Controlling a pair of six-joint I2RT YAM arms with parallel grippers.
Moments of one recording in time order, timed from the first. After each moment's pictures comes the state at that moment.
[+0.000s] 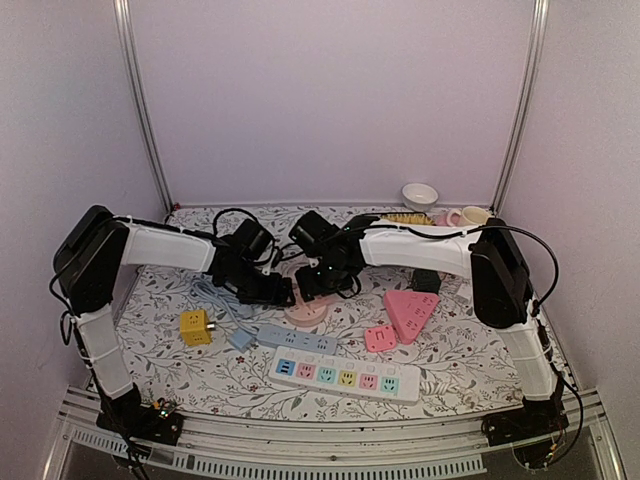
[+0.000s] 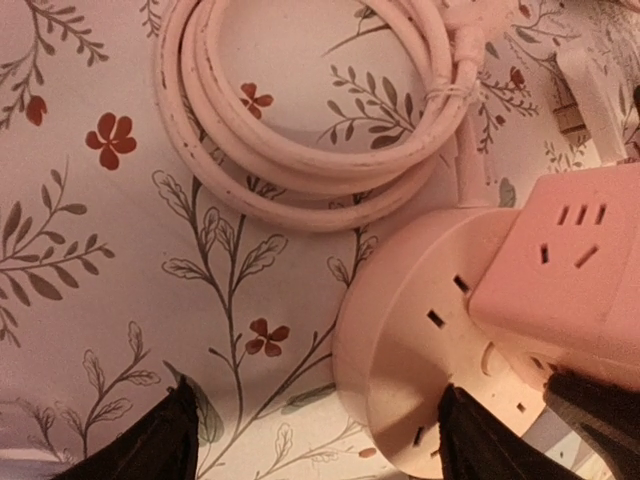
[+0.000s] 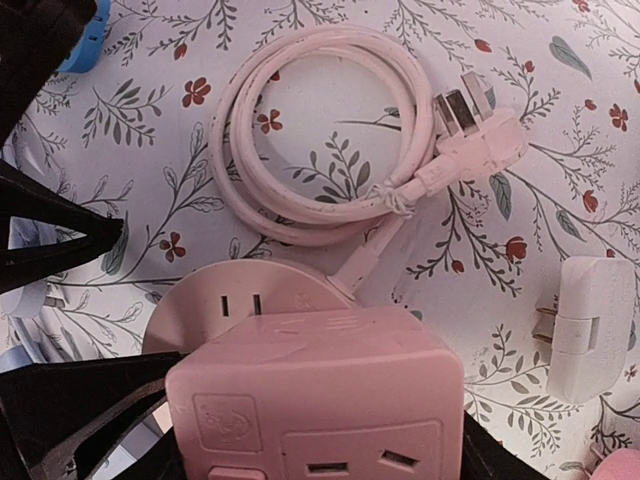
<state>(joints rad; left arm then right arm) -0.63 1.88 1.13 -0.35 0.14 -0.41 0.97 2.29 1.96 -0.76 0.17 0.51</state>
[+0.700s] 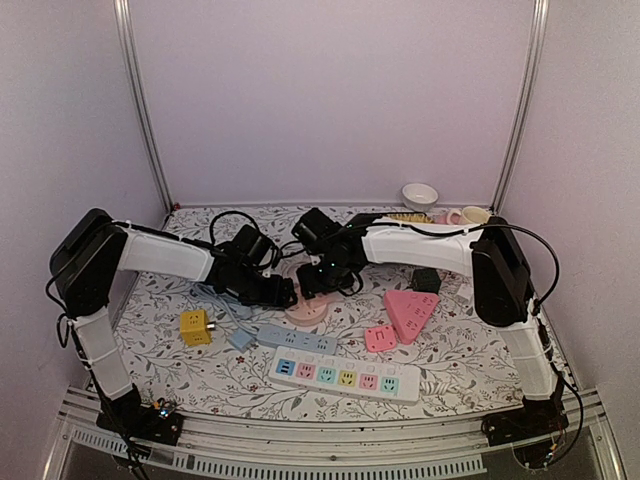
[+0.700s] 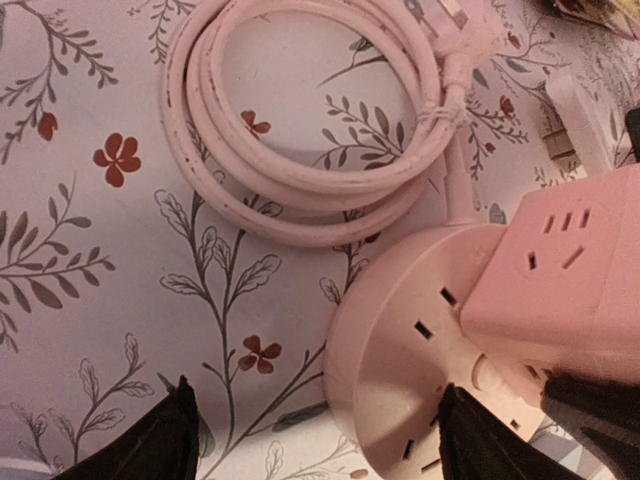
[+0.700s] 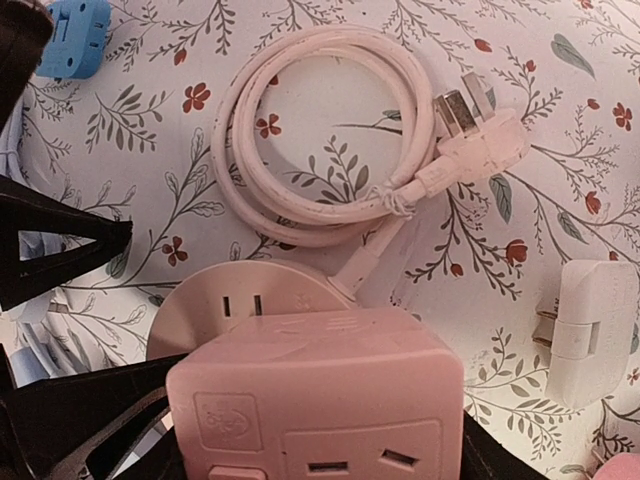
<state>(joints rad) -0.66 1.85 1.04 -0.22 0.08 -0.46 0.96 2.29 1.96 -0.76 0.14 0.52</state>
